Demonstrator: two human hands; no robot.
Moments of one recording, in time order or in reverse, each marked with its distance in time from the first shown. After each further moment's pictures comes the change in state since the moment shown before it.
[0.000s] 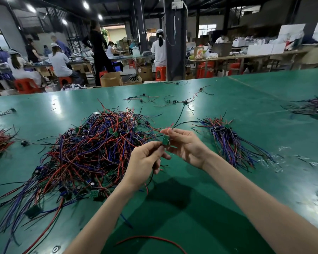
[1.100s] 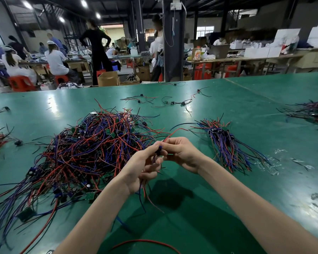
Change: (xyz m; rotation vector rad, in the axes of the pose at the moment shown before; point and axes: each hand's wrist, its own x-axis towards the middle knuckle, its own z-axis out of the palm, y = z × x) left_hand 0.008 0.006 -0.004 -0.426 -0.130 -0.558; right_hand 0.000 0.012 0.001 -0.289 0.008 0.022
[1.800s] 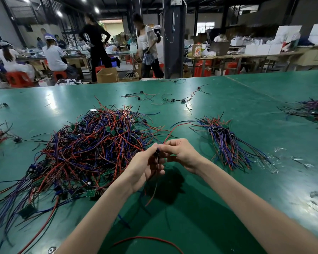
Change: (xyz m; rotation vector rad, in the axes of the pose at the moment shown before) left_hand 0.007 -0.010 0.001 0.012 0.121 0.019; right_hand 0.003 0.009 0.001 -0.190 0.148 0.033
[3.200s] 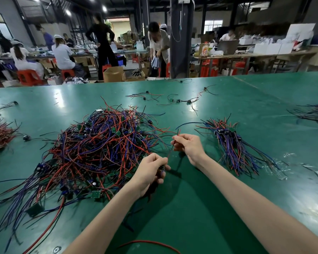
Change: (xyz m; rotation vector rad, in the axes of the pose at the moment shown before) left_hand 0.012 -0.016 -0.006 0.207 0.112 0.022; right_hand 0.053 0.027 -0.028 0.152 0.271 -0.057
